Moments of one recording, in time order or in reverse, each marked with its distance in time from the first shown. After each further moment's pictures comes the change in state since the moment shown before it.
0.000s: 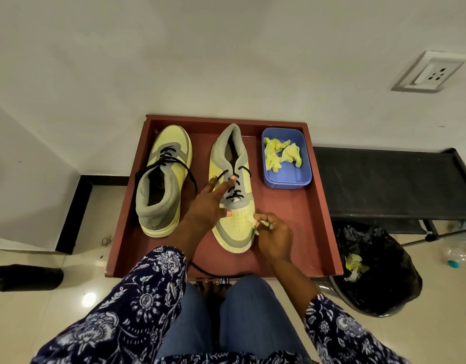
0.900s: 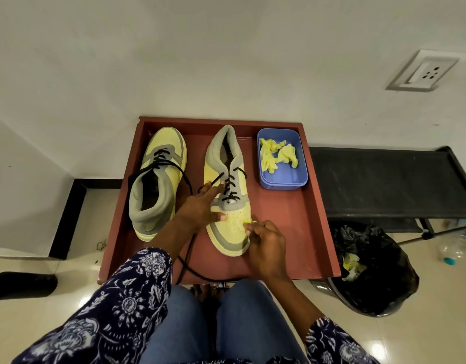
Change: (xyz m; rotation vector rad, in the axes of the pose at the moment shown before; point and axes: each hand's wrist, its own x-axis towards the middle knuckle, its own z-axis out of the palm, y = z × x) left_hand 0.001 -0.009 -0.012 0.037 -0.154 0.071; right_hand -0.020 -0.005 -0.004 -0.226 -0.050 -0.315
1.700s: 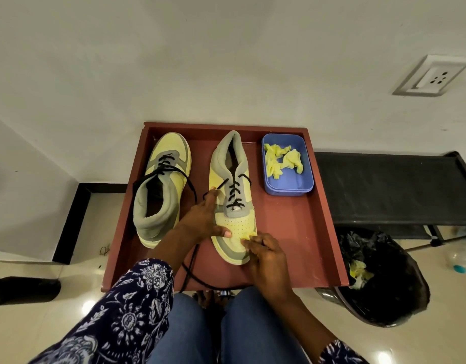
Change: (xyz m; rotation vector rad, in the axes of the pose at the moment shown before) left_hand -0.009 0.005 0.000 -0.083 -0.006 -0.090; right_hand -0.015 0.021 0.015 -0.061 0.012 -0.266
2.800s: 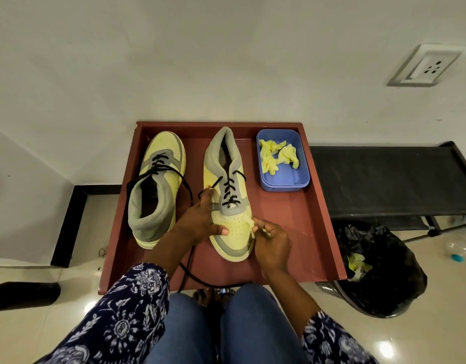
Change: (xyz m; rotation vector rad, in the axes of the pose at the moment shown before) left_hand -0.001 -0.002 0.004 -0.047 0.004 0.027; right_hand 0.032 -0.007 0.000 0.334 0.157 0.679
